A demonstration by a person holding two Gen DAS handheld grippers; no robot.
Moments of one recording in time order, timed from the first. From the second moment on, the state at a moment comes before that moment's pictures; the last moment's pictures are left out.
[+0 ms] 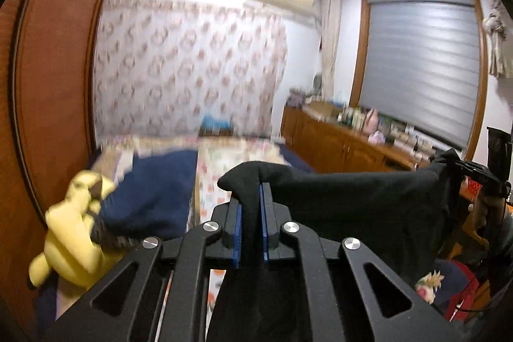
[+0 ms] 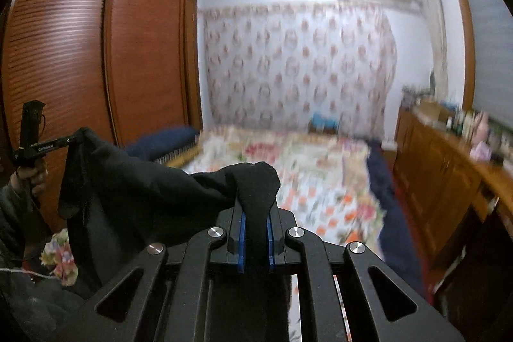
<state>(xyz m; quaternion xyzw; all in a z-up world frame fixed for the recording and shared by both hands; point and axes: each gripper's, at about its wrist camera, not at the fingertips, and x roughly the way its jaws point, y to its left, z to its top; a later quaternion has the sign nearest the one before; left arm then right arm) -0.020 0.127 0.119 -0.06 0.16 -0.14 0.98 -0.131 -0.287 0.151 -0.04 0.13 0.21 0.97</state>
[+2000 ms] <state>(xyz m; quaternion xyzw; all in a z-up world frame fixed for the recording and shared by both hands) 0.161 0.073 -0.057 0.02 0.43 -0.14 0.89 0.122 -0.333 0.074 0.03 0.40 0.14 0.91</state>
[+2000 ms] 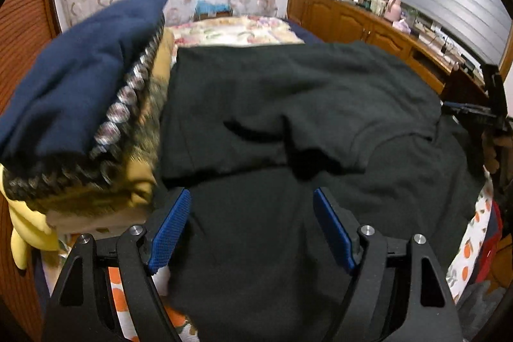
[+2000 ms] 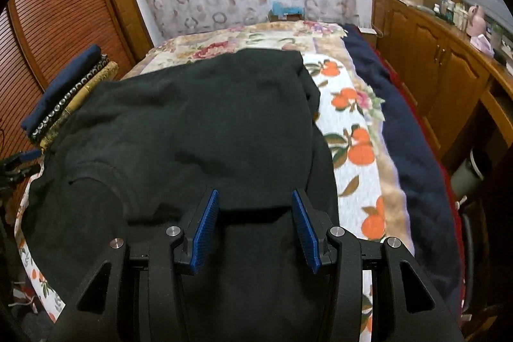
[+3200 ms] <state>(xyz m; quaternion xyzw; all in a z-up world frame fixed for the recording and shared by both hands) 0.174 0.092 -0.057 -0.05 0.42 -0.11 0.90 0.130 -0.309 0.070 -0.05 0.38 0.10 0.92</state>
